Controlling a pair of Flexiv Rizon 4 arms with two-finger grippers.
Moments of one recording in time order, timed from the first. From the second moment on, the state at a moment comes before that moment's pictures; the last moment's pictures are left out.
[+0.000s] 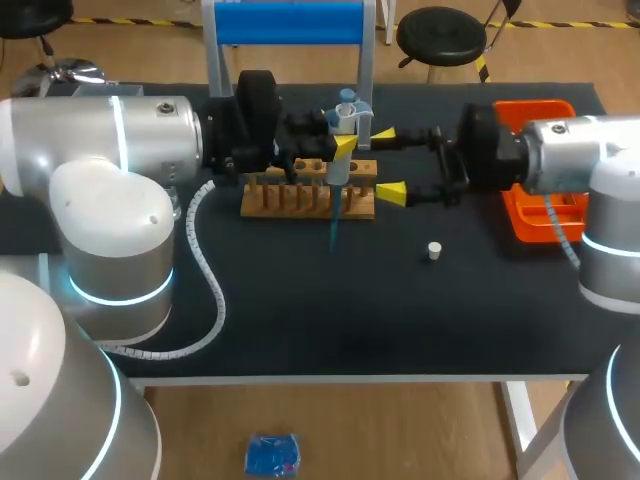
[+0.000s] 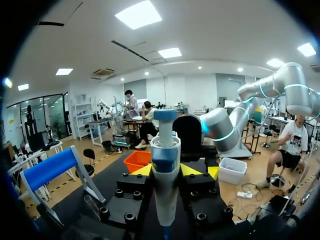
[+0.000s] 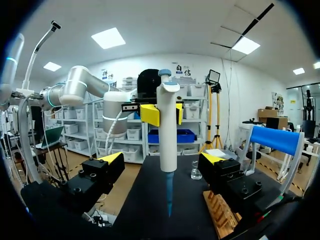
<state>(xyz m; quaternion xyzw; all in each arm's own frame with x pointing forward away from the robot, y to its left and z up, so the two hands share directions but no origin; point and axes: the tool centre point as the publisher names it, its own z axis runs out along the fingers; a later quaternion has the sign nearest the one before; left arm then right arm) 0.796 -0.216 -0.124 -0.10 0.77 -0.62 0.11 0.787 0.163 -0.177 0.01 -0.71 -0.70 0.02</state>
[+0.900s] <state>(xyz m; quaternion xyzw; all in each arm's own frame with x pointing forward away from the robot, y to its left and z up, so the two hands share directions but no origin) 0.796 -0.216 -0.123 -0.10 0.77 -0.62 0.11 0.791 0.212 -0.165 0.00 -0.71 -0.71 0.02</state>
